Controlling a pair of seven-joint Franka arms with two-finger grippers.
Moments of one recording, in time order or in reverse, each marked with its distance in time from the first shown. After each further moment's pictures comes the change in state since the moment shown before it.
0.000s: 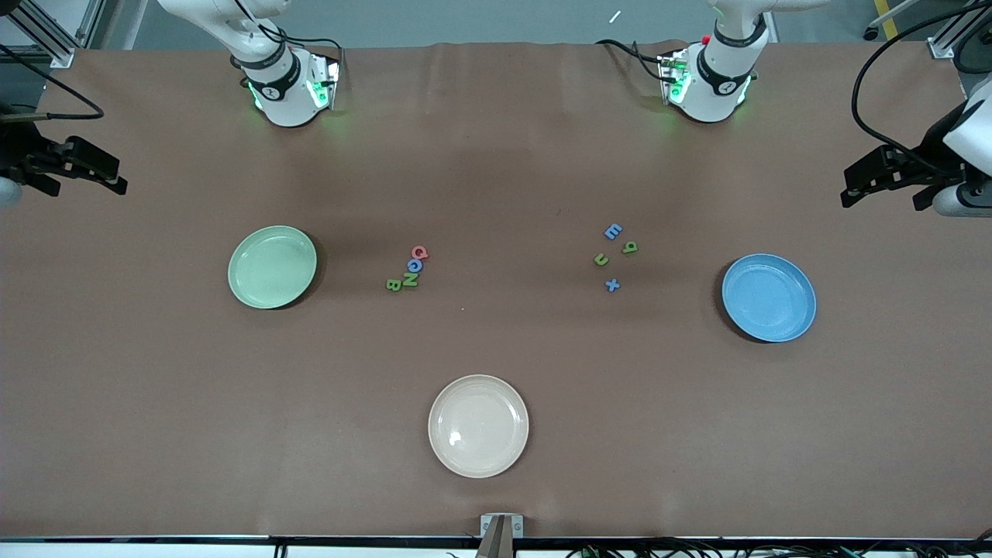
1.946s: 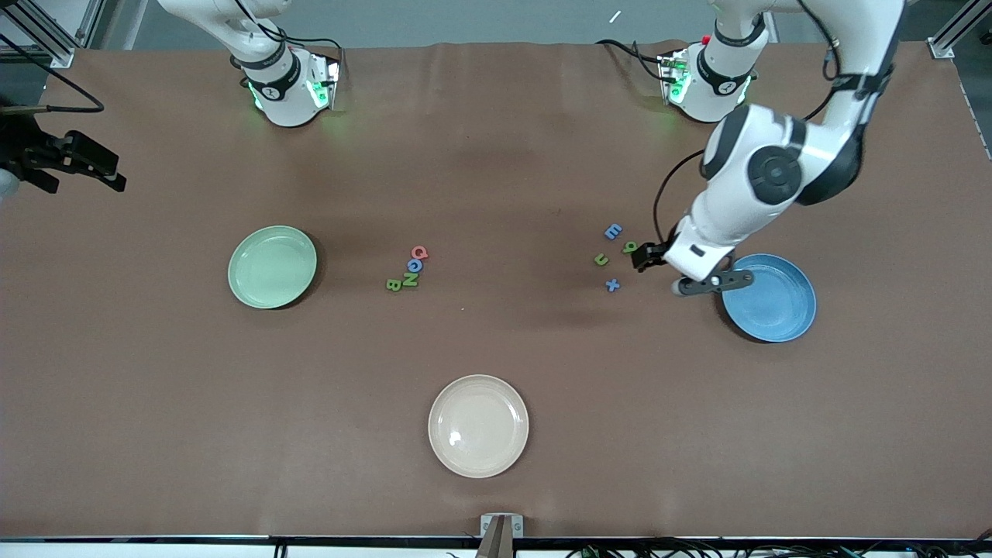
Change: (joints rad) left arm -0.077 0.226 -0.288 -0.554 -0.023 0.725 -0.586; right arm -0.001 -0.025 -0.001 -0.041 -0.003 0.036 -0.001
